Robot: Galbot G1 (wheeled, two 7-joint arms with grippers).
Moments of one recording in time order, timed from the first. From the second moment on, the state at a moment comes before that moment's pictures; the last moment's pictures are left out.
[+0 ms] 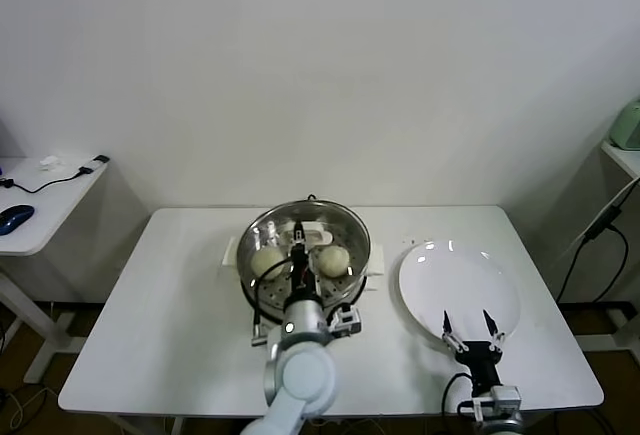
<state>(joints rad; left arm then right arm) 1.11 -1.56 0.03 -1.85 1.66 0.67 0.23 -1.48 1.37 0.58 1.65 0.10 0.16 0.04</state>
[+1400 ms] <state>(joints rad) 1.14 -1.51 0.04 -1.88 1.62 0.64 0.21 -1.46 1.37 0.60 1.66 0.08 0.16 0.03</state>
